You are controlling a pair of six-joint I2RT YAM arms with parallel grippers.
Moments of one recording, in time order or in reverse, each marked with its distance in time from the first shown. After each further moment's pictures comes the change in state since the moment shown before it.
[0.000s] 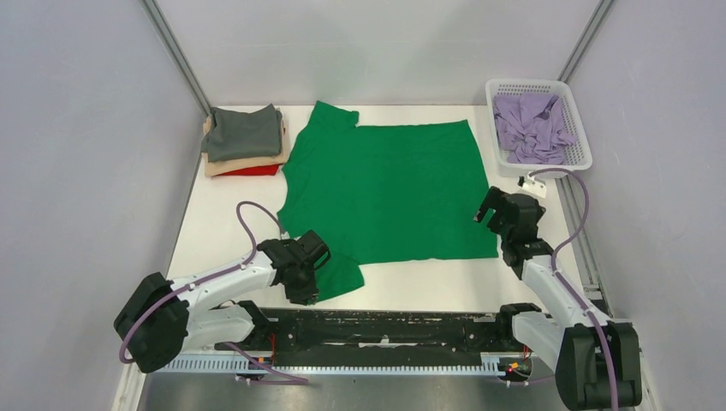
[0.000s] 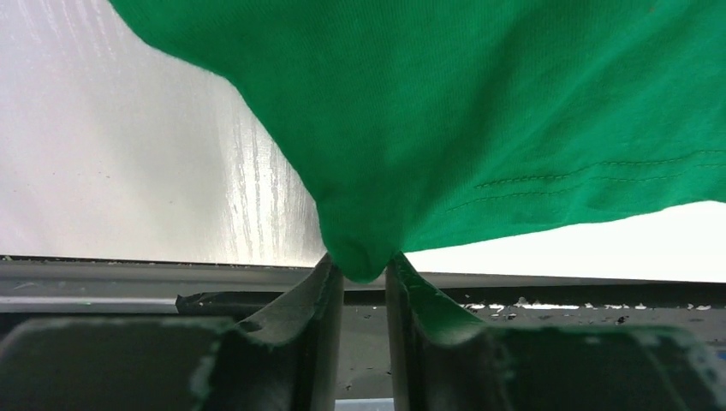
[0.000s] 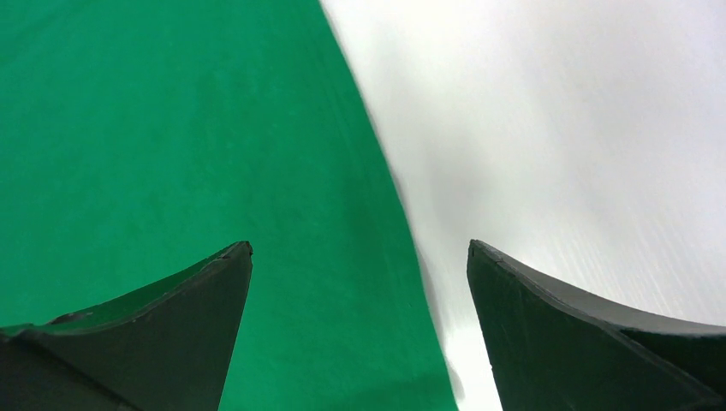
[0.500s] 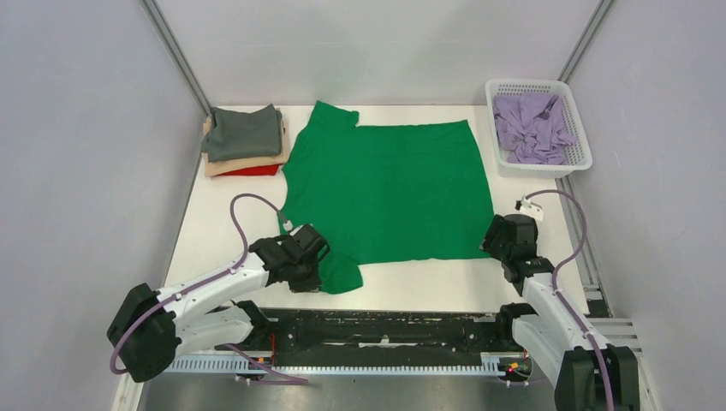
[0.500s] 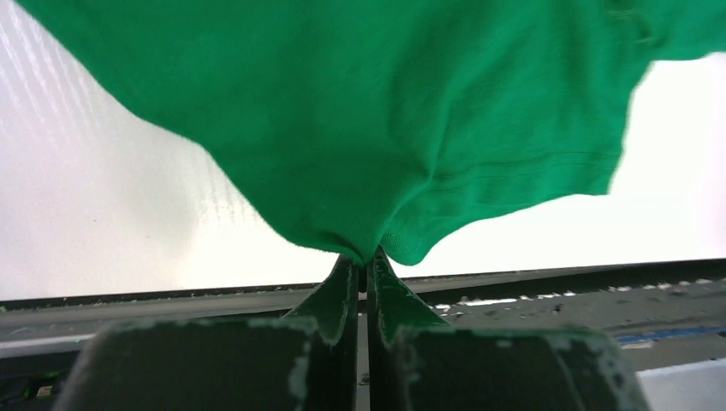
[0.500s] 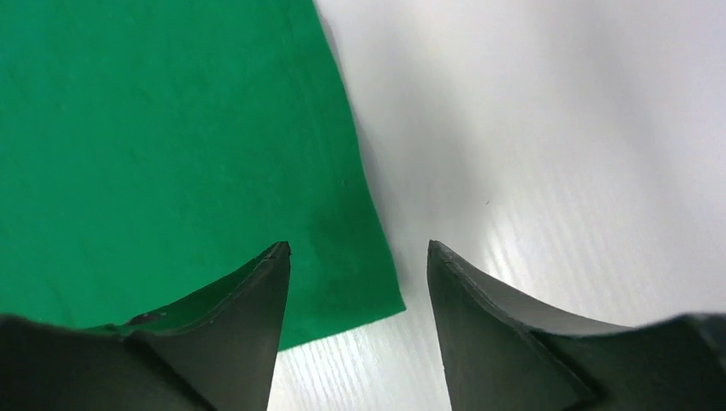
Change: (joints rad) left arm 0.000 -0.056 0.032 0.048 -0.029 0.046; right arm -0.005 -0.164 -0.134 -0.209 -0.001 0.022
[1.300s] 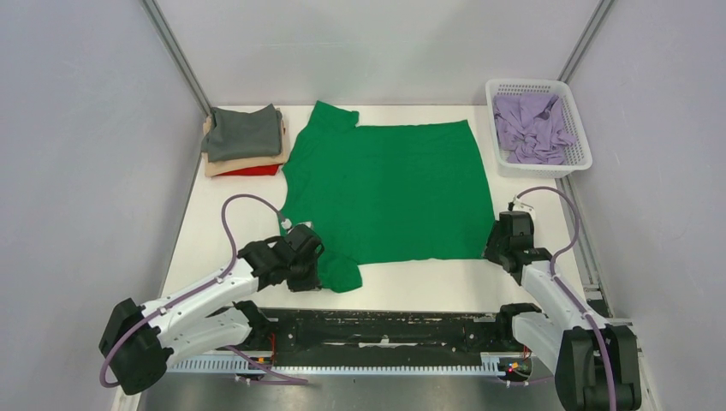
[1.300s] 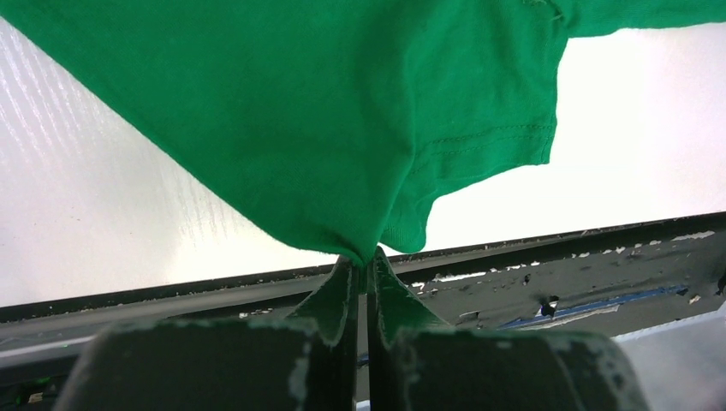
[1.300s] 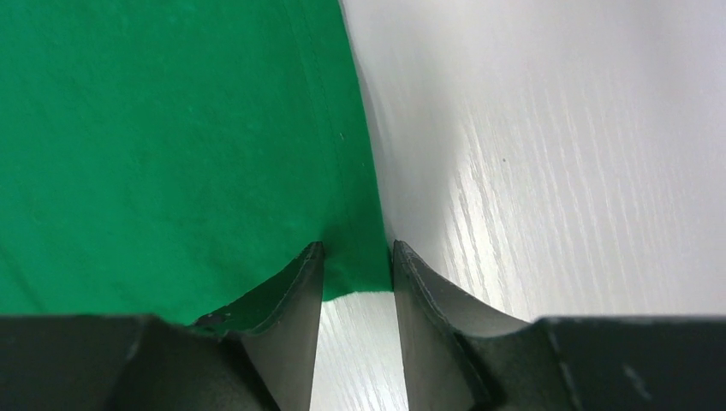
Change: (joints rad) left arm 0.000 -0.118 0.014 -0.003 0.035 0.029; right arm -0.001 0.128 0.053 -0.111 -0.073 -0.013
